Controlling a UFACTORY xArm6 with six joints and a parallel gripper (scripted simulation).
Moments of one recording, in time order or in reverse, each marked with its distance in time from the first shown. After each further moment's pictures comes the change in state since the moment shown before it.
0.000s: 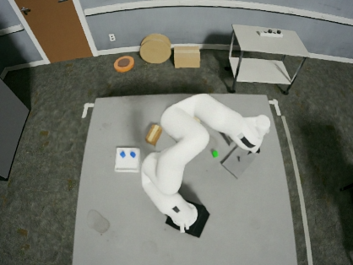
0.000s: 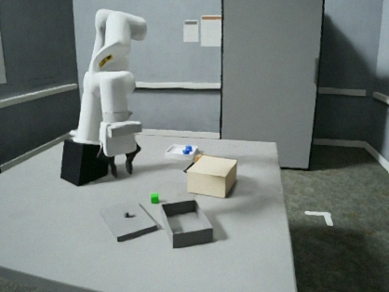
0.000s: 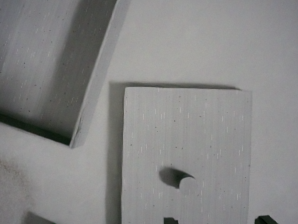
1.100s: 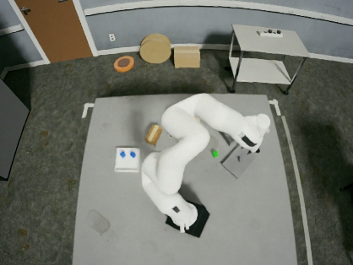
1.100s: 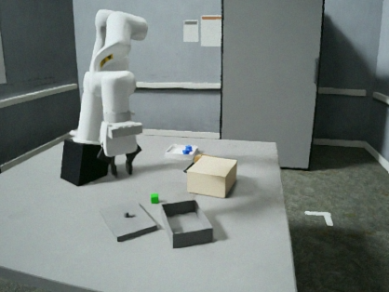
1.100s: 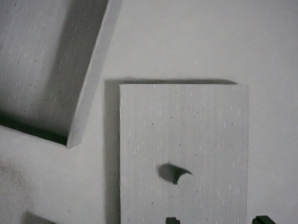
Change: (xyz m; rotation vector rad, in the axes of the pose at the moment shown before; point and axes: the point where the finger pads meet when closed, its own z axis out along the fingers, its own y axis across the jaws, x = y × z) arm 0.000 0.000 0.000 -0.012 -0.023 0.026
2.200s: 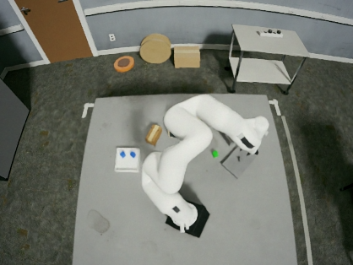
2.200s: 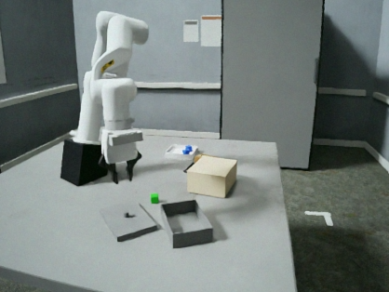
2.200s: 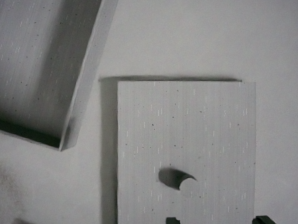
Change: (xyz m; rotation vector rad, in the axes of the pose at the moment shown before) arm 0.000 0.000 0.022 0.000 0.000 0.000
